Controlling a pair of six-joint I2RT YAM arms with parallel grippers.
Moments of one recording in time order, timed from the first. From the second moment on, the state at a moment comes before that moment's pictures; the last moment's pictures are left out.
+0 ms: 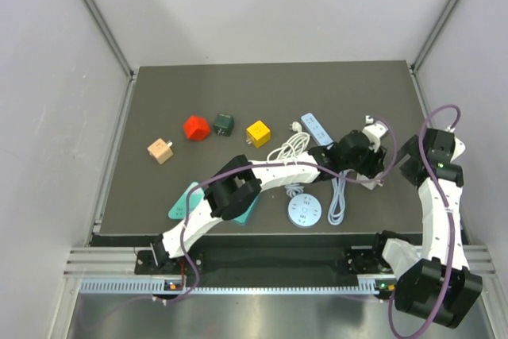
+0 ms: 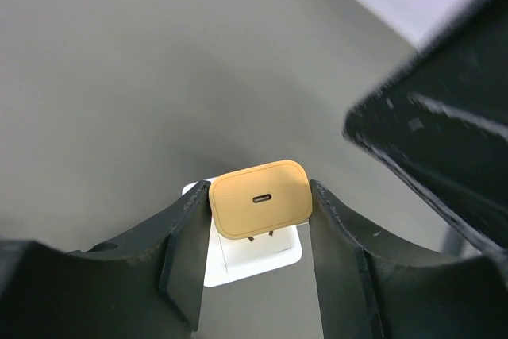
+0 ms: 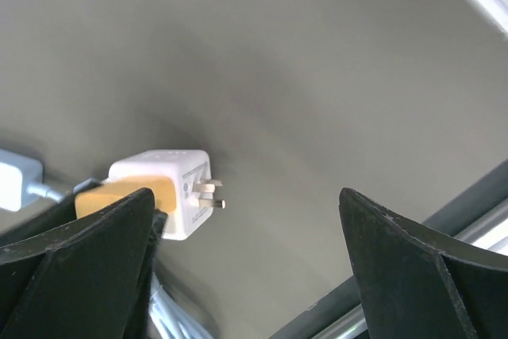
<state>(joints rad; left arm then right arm) -1.15 2.41 2.00 0.02 -0.01 -0.33 -0.32 0.93 0.79 -0.79 0.18 0.49</state>
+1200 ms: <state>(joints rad) -0.90 2.40 1.94 0.20 0.50 -1.01 -0.32 0.86 0.55 -0.52 -0.41 0.49</state>
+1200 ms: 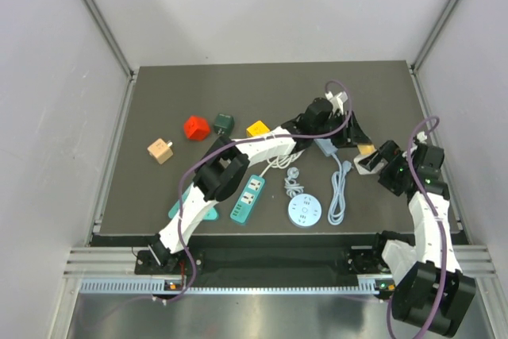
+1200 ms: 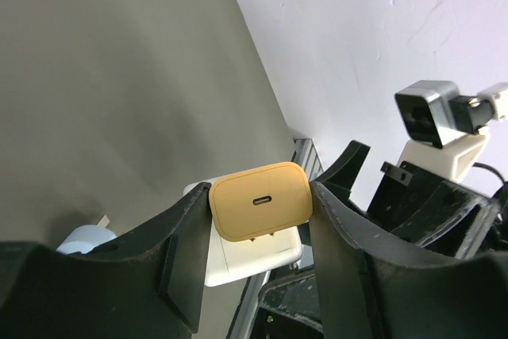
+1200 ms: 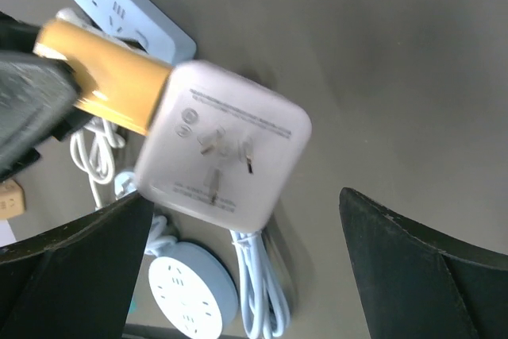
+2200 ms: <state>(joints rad) -0.94 2.40 1.92 0.20 0.42 -1.01 -0.26 0.92 0.50 -0.39 -0.23 0.67</state>
